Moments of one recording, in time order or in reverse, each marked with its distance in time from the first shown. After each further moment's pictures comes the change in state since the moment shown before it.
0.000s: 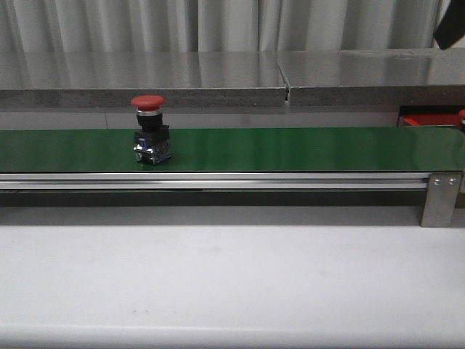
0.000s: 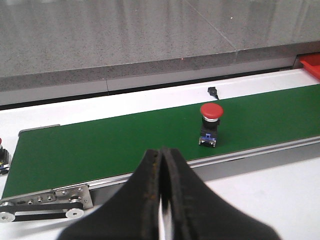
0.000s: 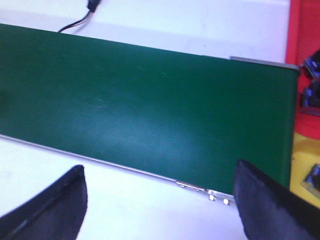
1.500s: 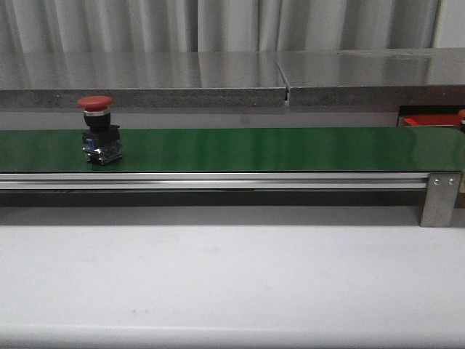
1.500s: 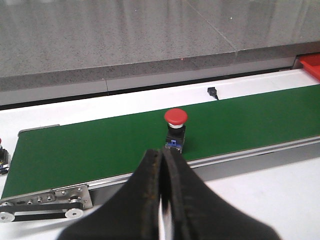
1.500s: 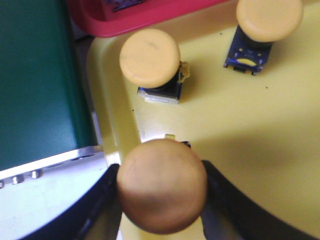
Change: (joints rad) left arm 0.000 0.000 0.000 0.000 0.000 0.000; right arm -0.397 0.139 0.266 -0.010 -0.240 0.061
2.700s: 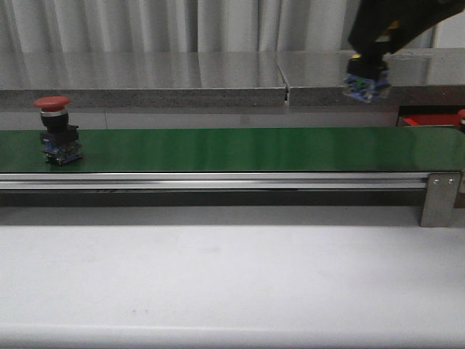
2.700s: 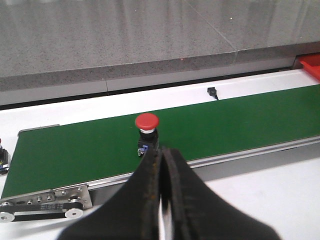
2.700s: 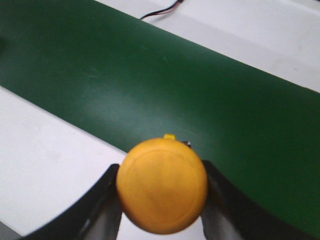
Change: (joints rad) left arm 0.000 0.000 0.000 0.000 -0.002 -0.002; right arm 0.603 -0.006 -0.407 -0.042 0.296 -0.041
